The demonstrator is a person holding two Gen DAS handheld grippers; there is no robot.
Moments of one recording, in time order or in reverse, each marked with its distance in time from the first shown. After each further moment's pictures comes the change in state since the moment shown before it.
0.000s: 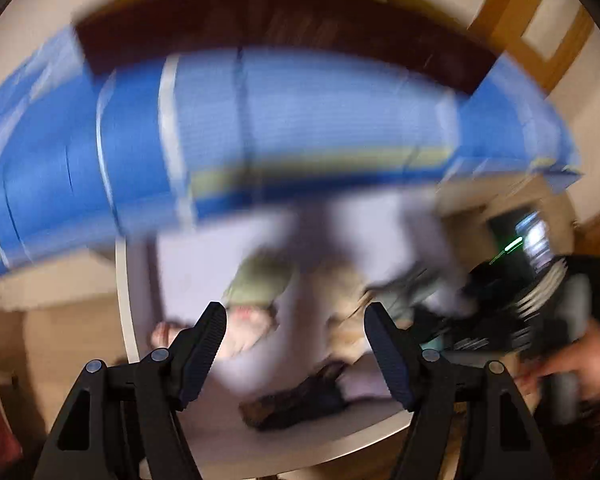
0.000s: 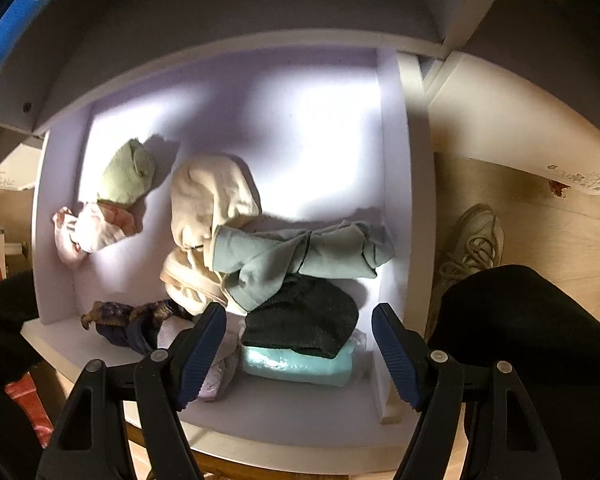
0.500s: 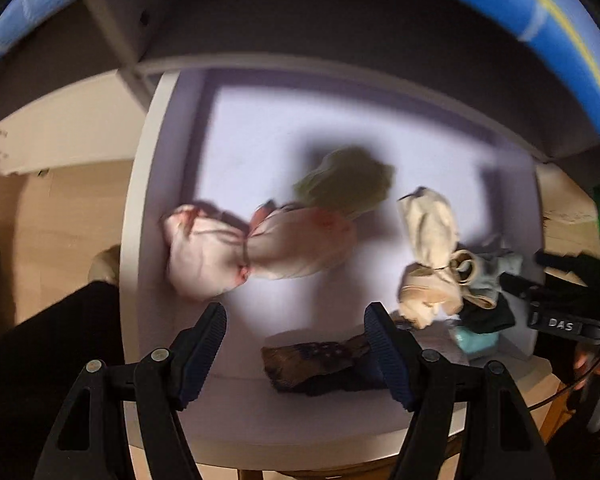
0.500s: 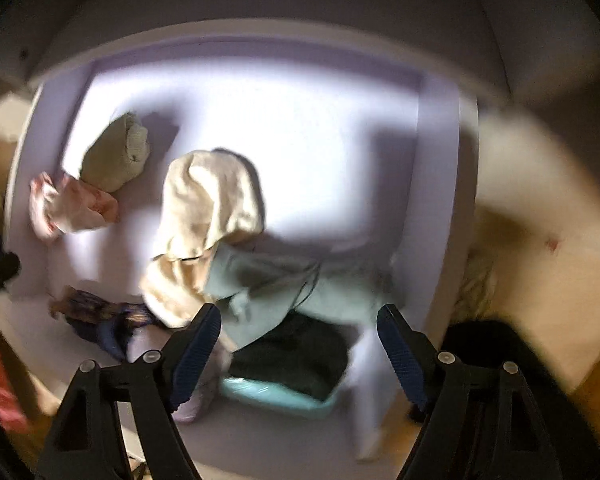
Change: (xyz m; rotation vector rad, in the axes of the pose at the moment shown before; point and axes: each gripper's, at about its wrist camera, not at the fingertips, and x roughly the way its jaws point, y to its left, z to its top) left arm 0.071 0.063 -0.048 -0.315 0.236 0.060; right arm 0.021 0.030 0.036 -0.273 0.029 -0.140
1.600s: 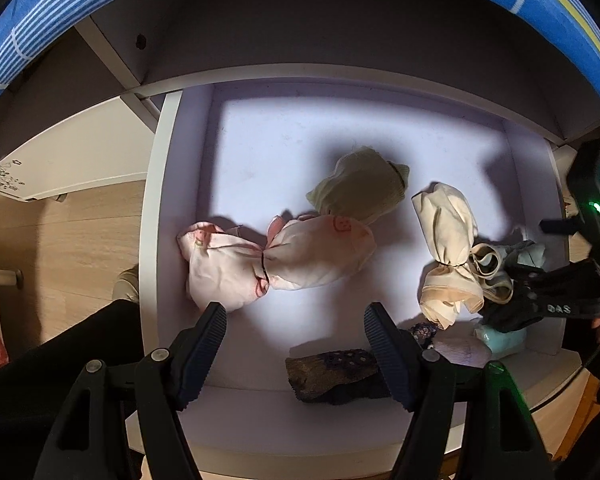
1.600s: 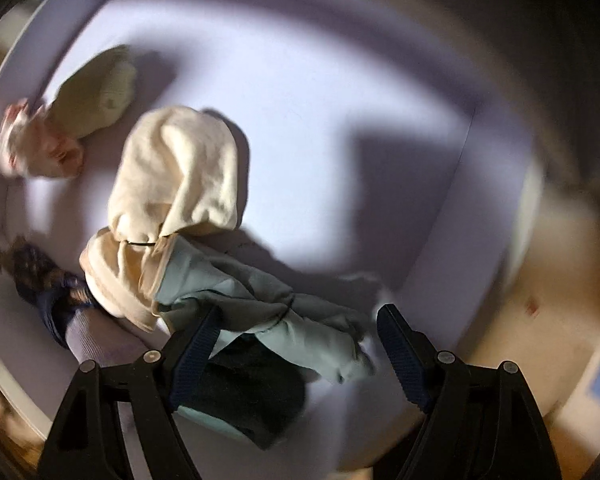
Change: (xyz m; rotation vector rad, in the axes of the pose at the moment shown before) left arm -0.005 -0.011 -0.001 0.078 -0.045 0.103; right arm 0.052 -0.001 0.030 -0.267 0.049 -0.081
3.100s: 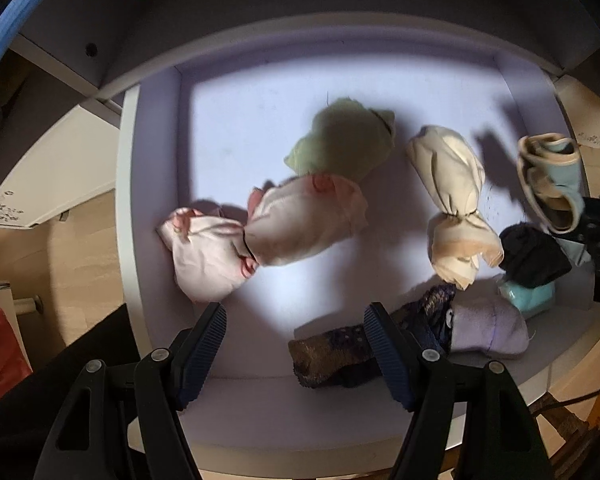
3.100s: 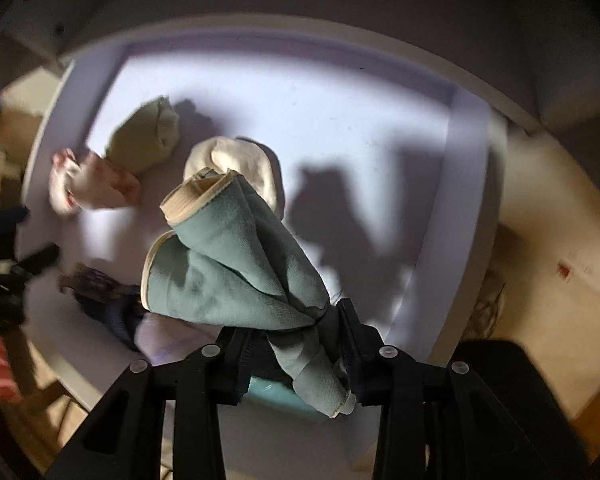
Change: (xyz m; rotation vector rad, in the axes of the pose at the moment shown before) left arm 0.022 -0.021 -0.010 0.147 0.092 0.074; right arm -0.003 0.000 -0.052 0.332 -0.104 0.235
